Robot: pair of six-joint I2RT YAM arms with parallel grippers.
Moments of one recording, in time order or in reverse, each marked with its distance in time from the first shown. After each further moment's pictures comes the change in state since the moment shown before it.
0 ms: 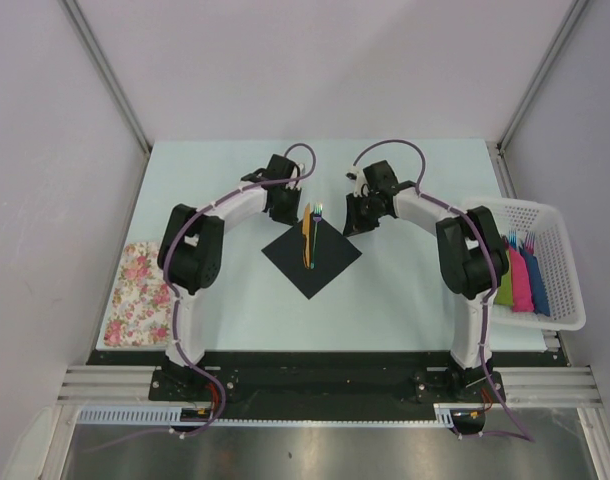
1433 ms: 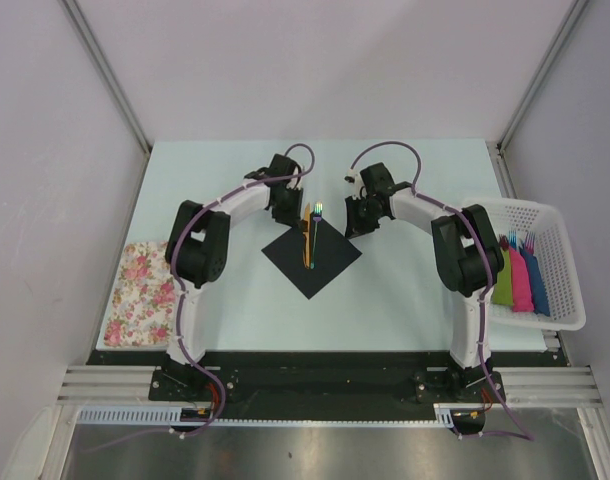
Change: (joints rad) left arm 0.017 0.096 0.084 -0.039 0.042 -0.065; right arm 0.010 0.035 0.016 -0.014 0.063 -0.026
